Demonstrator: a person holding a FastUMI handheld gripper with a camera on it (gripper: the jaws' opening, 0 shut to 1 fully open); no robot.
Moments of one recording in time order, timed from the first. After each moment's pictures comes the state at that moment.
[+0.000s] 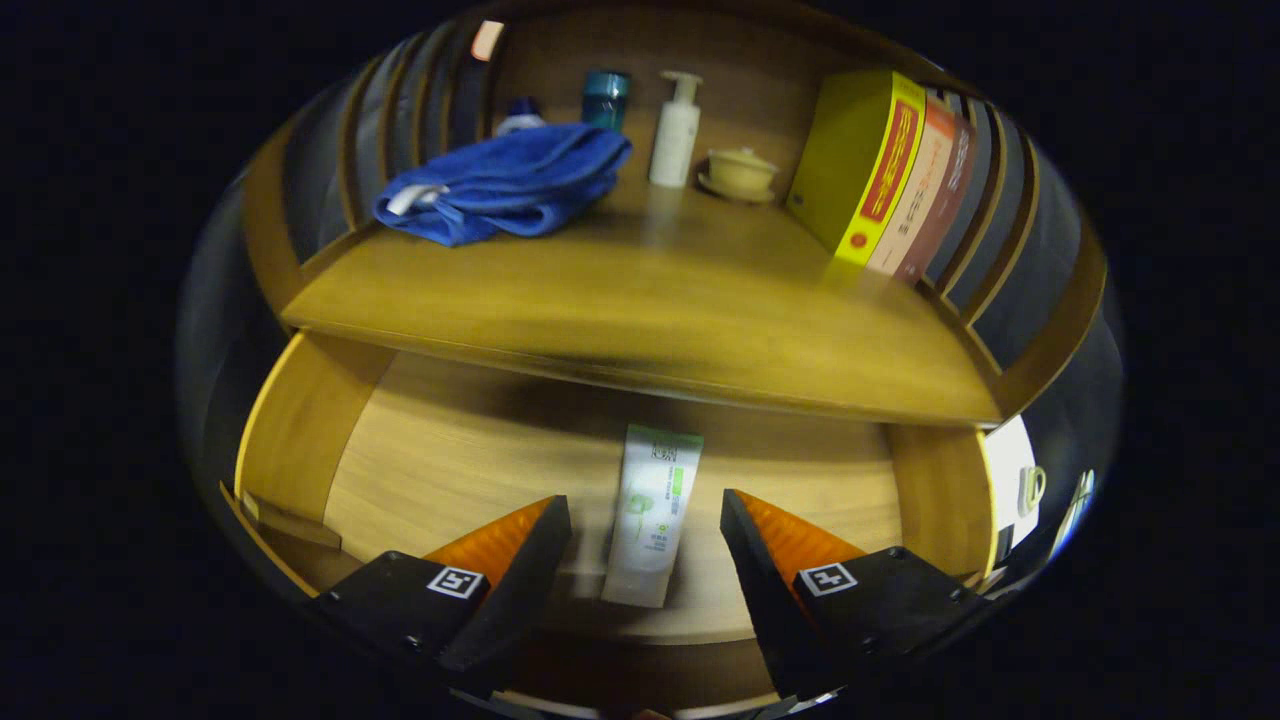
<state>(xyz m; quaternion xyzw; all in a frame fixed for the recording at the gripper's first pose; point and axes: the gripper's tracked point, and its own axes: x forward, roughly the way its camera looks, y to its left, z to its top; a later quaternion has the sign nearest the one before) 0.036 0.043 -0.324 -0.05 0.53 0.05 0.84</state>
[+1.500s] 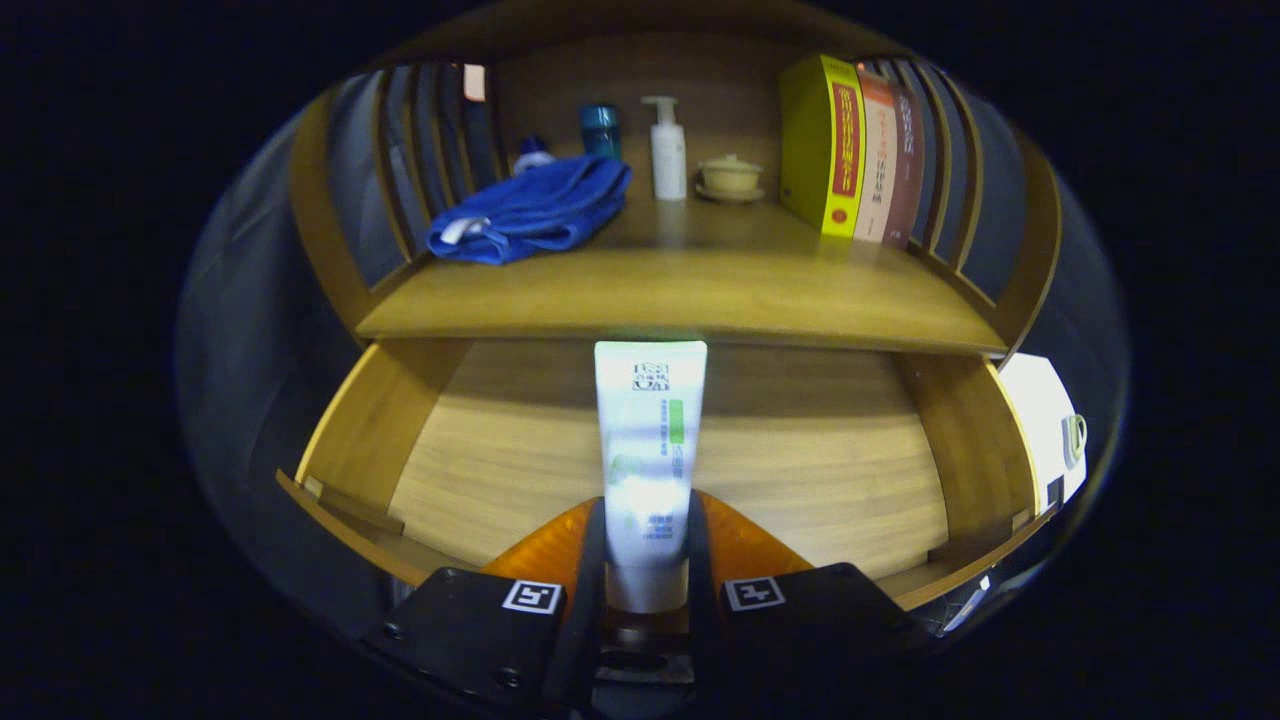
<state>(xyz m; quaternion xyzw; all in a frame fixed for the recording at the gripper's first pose) 0.024 0.093 -0.300 0.04 0.45 0.07 0.89</state>
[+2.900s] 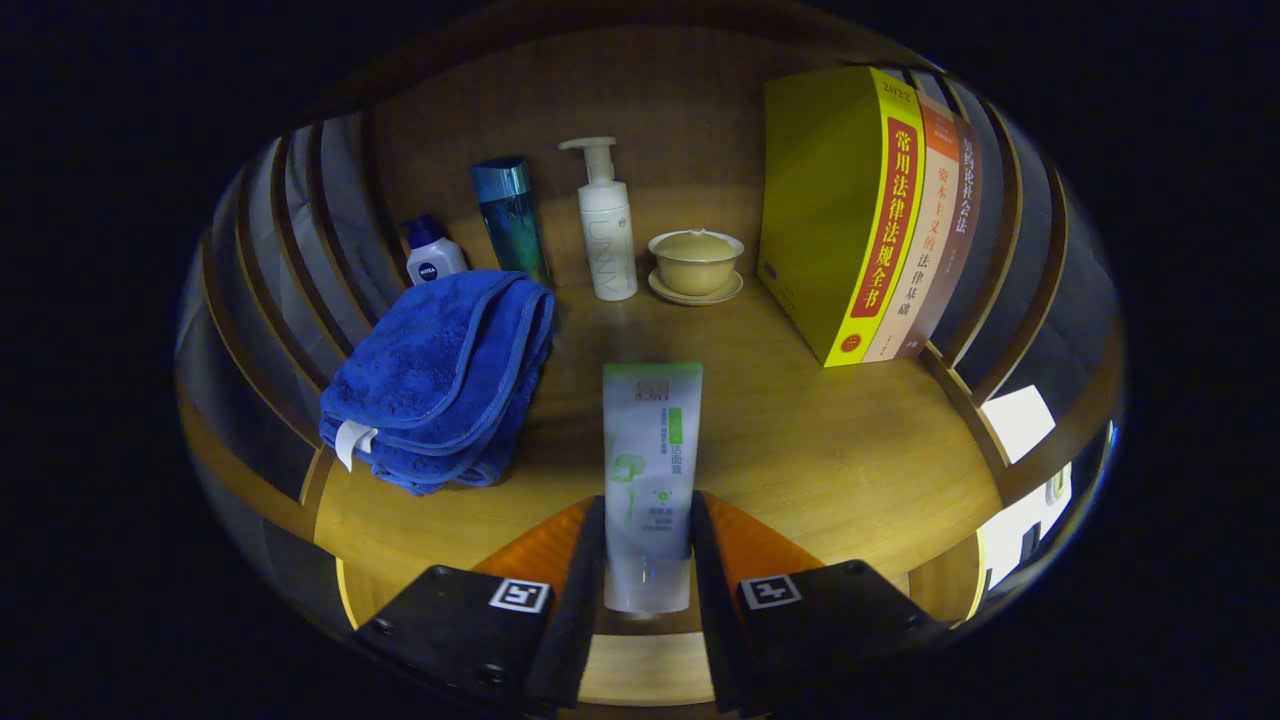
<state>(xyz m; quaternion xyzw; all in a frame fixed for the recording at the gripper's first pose) 0.218 0.077 -0.305 0.05 0.47 -0.01 0.88</state>
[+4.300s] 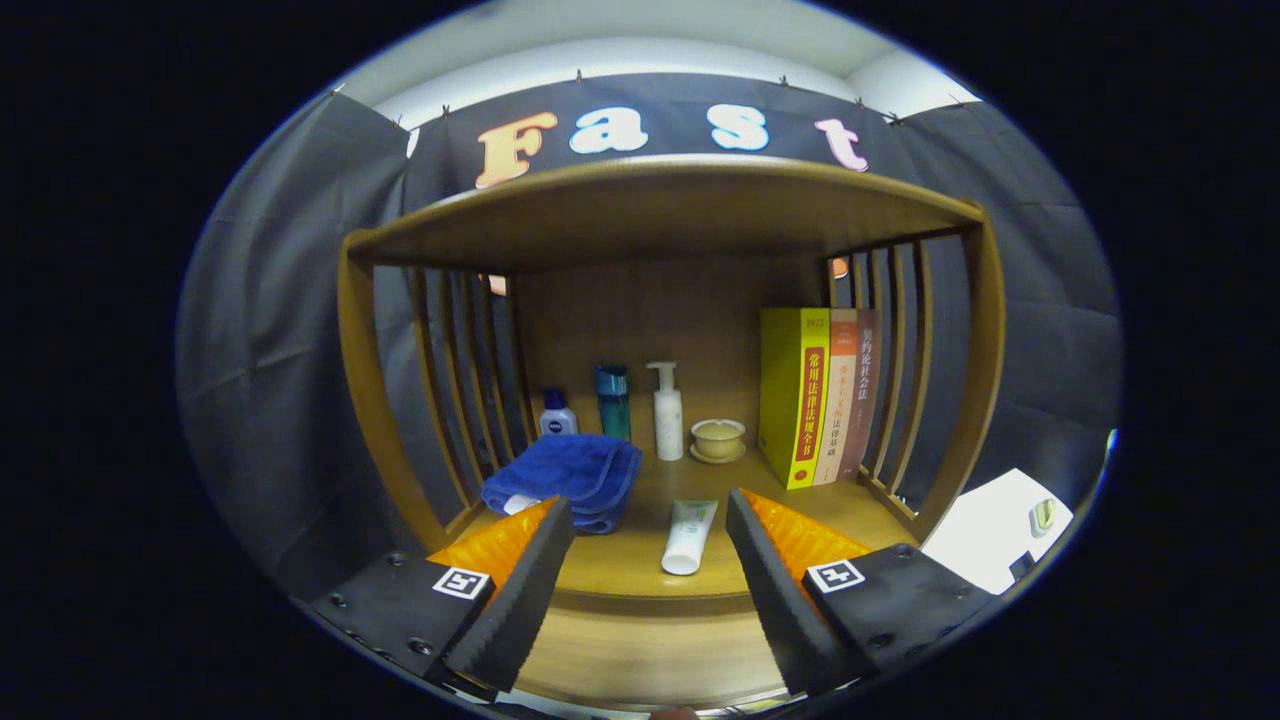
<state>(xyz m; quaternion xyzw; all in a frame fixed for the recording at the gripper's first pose) 0.142 0.099 -0.081 0.06 0.18 0.04 0.98</state>
